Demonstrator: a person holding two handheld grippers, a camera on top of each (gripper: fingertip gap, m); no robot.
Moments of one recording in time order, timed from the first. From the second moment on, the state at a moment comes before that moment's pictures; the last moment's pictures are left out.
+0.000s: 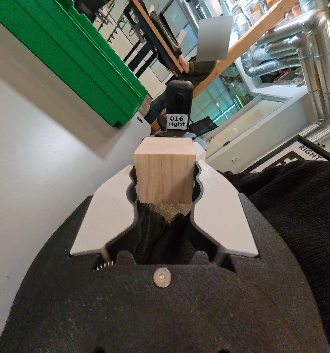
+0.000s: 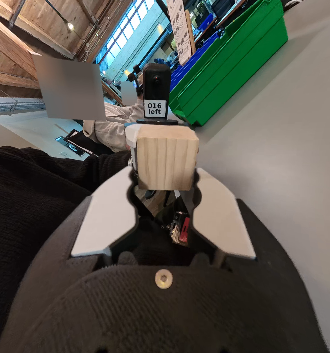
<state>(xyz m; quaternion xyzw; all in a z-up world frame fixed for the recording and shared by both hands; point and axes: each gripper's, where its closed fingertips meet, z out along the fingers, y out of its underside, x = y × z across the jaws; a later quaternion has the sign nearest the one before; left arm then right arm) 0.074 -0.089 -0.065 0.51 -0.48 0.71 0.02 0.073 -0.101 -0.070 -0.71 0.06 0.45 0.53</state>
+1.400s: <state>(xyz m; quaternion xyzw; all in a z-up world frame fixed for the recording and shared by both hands) 0.069 -0.109 -0.070 0.46 -0.52 0.72 0.04 0.477 -0.217 -0.061 -0.95 -0.27 -0.14 0.10</state>
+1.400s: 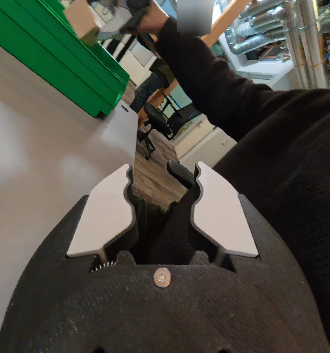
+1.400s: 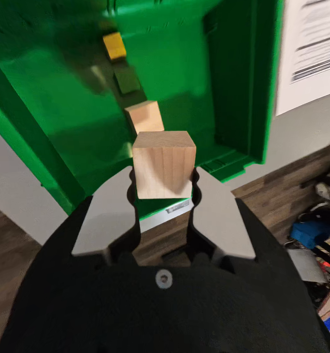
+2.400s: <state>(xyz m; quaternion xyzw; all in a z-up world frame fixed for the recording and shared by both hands) 0.041 -0.151 -0.071 0.38 -0.59 0.70 0.14 0.505 -0.236 -0.142 -0.91 -0.38 -0.10 -0.11</state>
